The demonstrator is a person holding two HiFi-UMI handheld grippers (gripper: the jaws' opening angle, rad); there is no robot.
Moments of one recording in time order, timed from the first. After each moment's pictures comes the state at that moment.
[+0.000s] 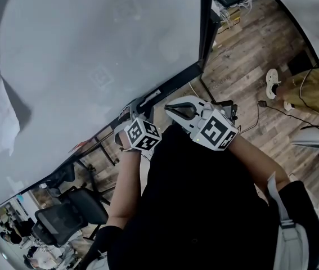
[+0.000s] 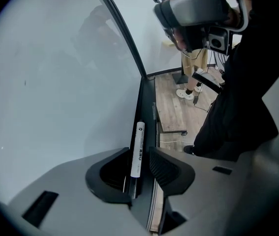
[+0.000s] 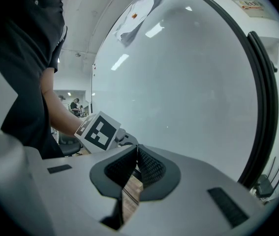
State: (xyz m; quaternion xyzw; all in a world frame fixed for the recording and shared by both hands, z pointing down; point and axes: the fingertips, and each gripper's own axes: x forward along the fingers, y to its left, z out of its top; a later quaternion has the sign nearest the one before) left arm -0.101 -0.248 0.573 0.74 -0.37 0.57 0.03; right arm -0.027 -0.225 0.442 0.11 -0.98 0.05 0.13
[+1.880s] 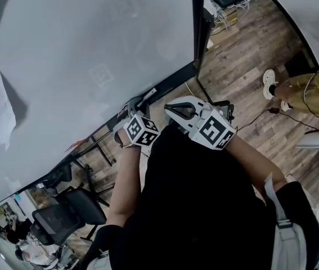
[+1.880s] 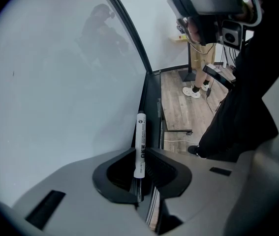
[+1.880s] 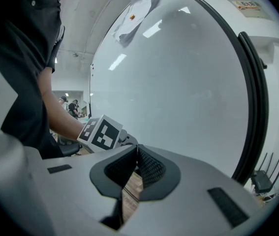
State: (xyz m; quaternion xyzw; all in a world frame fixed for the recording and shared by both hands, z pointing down) left arm -0.106 -0.250 0.581 0.71 -0.40 0.58 0.03; right arm -0.017 -0.219 0.447 0.12 -0.98 0.06 0.13
